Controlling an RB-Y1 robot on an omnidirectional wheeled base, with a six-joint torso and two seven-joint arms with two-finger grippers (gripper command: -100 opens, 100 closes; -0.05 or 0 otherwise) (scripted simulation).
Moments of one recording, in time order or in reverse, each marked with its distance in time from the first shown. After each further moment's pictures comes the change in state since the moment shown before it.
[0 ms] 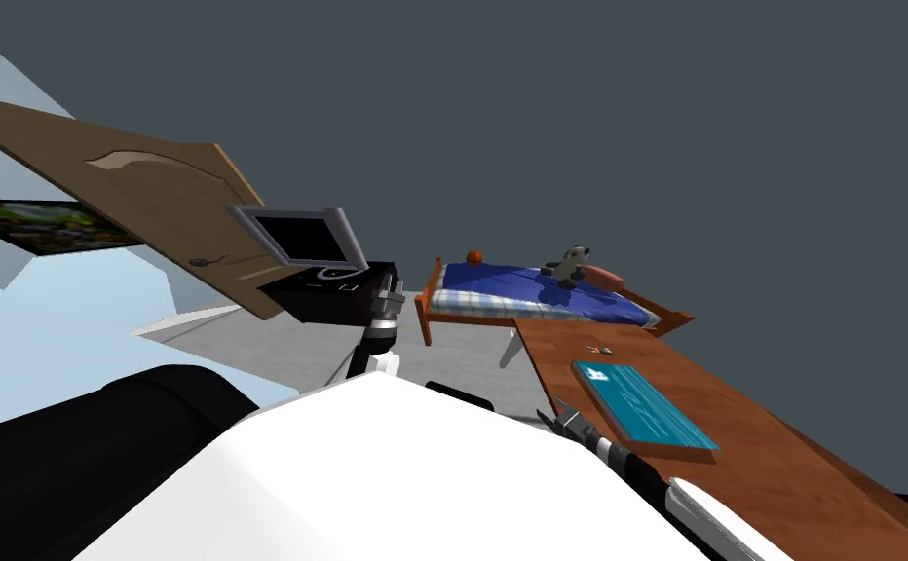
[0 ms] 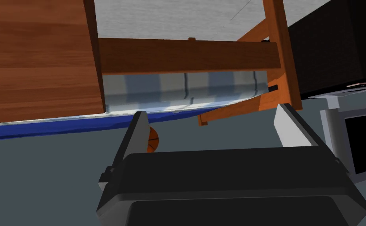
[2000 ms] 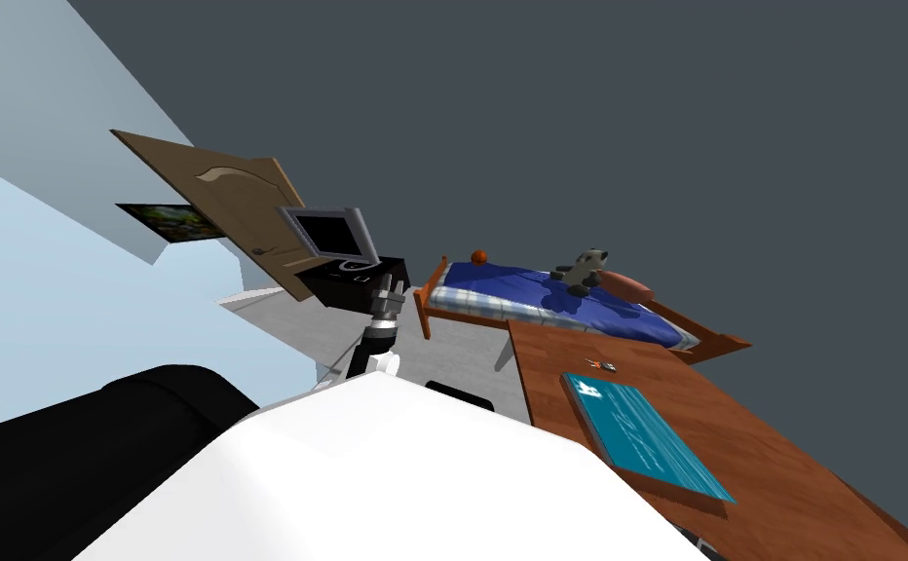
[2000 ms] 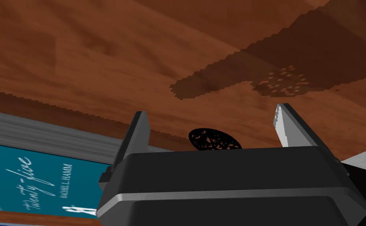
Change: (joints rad) left arm 0.000 0.000 0.000 0.000 0.000 0.000 0.000; right arm -0.008 -0.238 0.282 0.358 0.026 -0.017 -0.008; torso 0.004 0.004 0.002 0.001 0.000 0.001
